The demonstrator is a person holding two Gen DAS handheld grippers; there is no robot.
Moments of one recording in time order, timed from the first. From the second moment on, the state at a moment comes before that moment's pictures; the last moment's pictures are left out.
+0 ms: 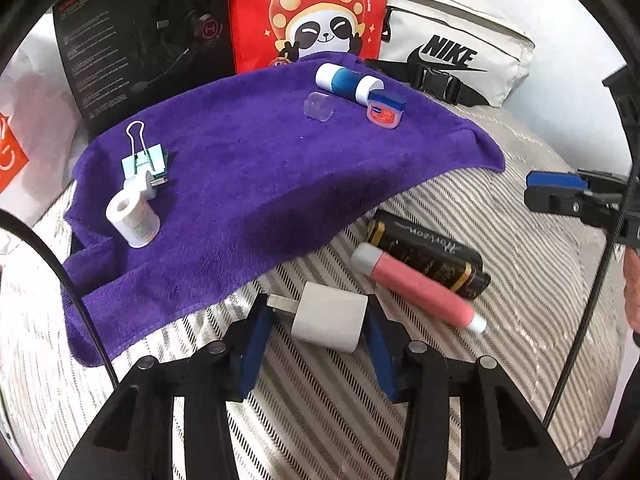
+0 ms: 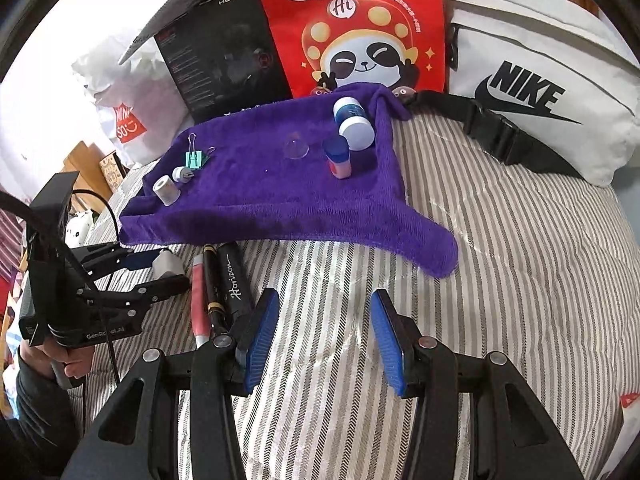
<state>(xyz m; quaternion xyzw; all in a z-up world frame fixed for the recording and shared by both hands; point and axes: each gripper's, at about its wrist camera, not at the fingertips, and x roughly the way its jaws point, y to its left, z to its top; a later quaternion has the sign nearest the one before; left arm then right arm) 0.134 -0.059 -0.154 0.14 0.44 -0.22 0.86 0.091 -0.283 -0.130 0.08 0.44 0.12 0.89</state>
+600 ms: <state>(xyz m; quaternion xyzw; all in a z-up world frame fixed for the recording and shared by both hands) 0.138 -0.063 -0.156 0.15 0.43 -0.22 0.86 0.094 -0.268 -0.141 0.08 0.45 0.14 0.88</state>
